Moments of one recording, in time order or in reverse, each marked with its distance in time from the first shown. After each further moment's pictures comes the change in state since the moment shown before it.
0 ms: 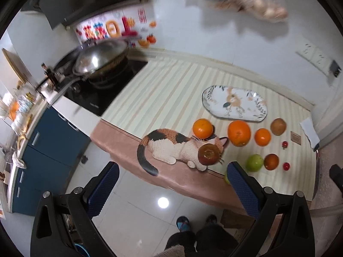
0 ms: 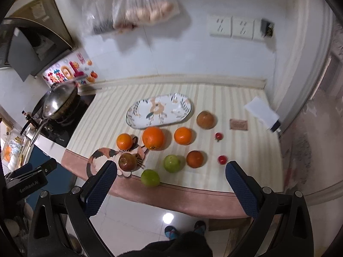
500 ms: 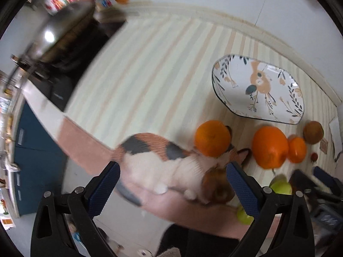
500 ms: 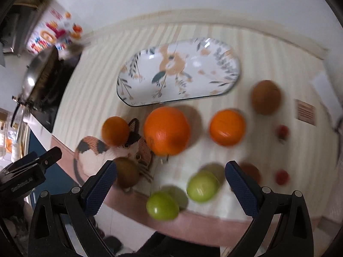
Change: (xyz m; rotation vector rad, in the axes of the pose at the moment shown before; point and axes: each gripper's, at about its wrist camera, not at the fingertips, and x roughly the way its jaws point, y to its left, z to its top) left arm 0.205 -0.028 0.078 0.012 0.325 -0.010; right arm 0.287 0.031 0.060 -0.024 0.378 0.057
